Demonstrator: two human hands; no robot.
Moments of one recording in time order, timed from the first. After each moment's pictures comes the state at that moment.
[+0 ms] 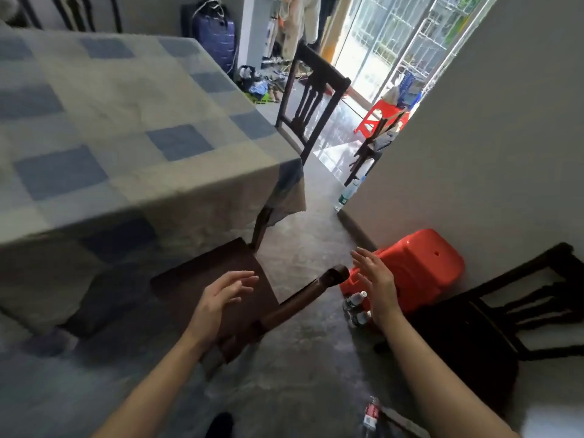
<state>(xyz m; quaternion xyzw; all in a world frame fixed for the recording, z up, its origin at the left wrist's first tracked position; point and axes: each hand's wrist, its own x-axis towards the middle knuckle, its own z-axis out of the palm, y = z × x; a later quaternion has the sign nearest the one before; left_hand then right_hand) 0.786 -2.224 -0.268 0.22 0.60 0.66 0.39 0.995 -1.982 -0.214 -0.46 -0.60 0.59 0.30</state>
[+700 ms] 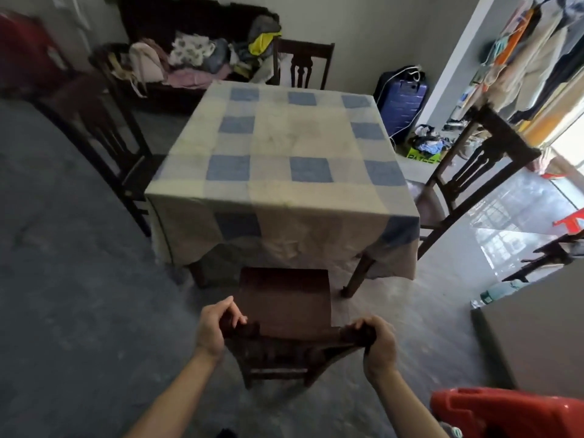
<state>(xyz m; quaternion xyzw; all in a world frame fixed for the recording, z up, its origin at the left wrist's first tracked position) 0.874 -2.219 -0.280 -0.07 0.66 0.75 0.05 0.947 -1.931 -0.279 -0.27 -0.57 0.76 0.14</state>
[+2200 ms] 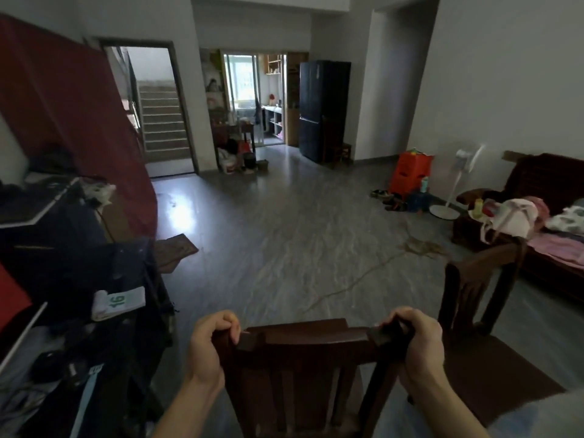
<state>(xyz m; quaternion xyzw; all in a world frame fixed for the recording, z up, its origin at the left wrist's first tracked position) 0.745 -2.877 -0.082 -0.29 0.53 0.65 -0.46 0.503 -2.711 -0.088 0.14 -0.55 0.80 -0.20</state>
